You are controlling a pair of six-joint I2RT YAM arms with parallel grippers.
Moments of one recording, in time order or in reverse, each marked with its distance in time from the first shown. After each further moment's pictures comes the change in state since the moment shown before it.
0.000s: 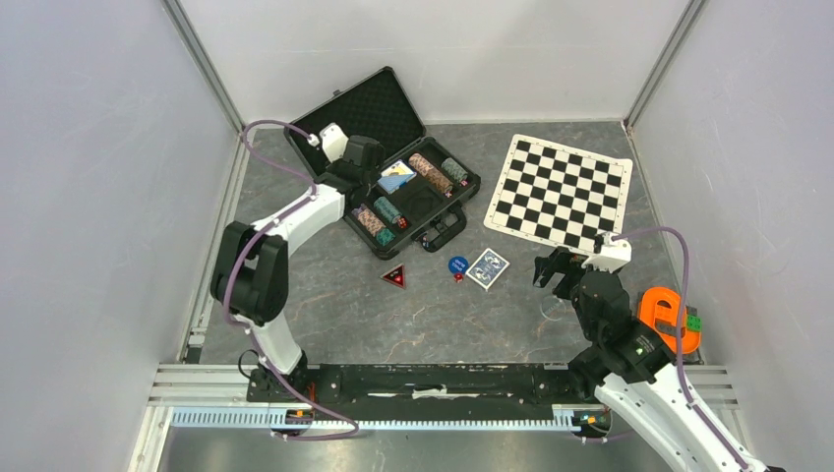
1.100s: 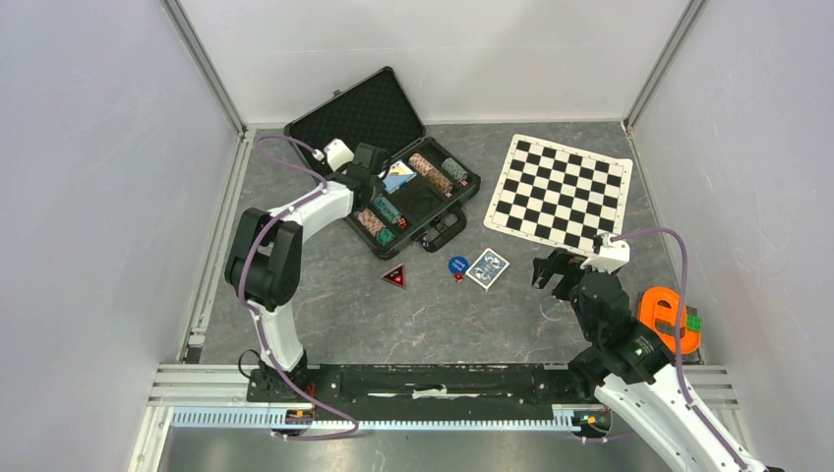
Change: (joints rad) left arm 0.006 0.142 0.046 -0.101 0.045 -0.182; right arm 0.000 -0.010 -0.013 0.007 -0.015 0.003
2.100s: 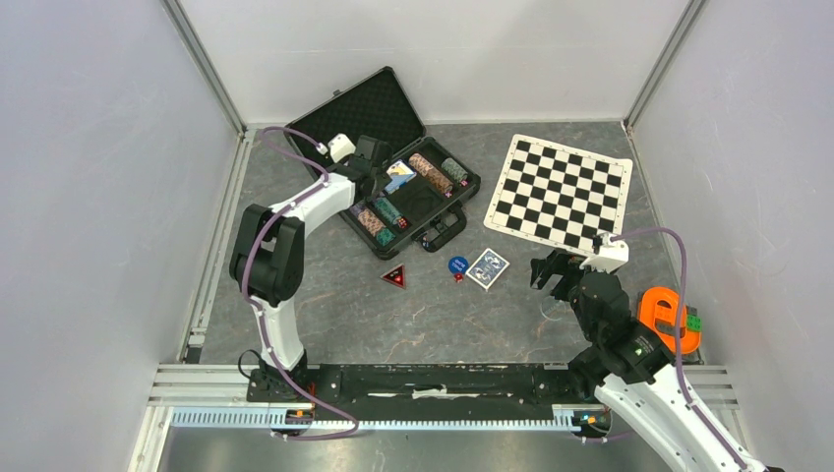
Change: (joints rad) left arm 0.006 0.040 0.098 -0.103 0.061 0.011; right arm 0.000 0.003 0.000 0.000 -0.030 0.019
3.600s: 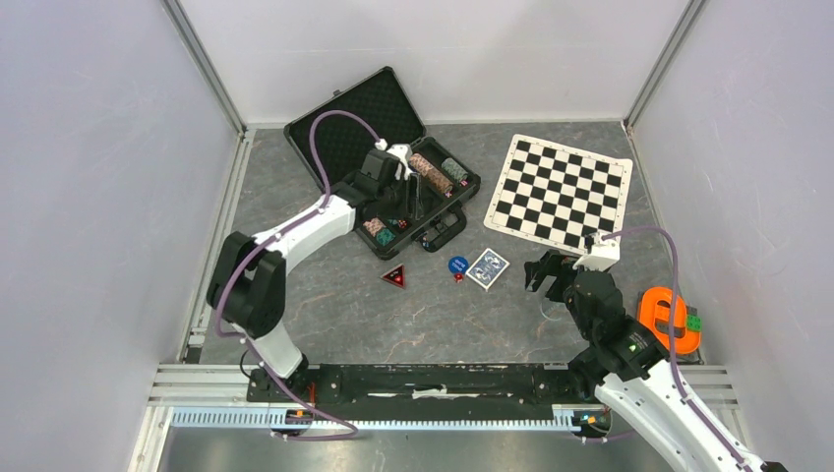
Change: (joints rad) left arm -0.135 -0.252 -0.185 0.087 0.483 0.591; right arm 0.000 0.028 -0.028 0.029 -0.053 0.007
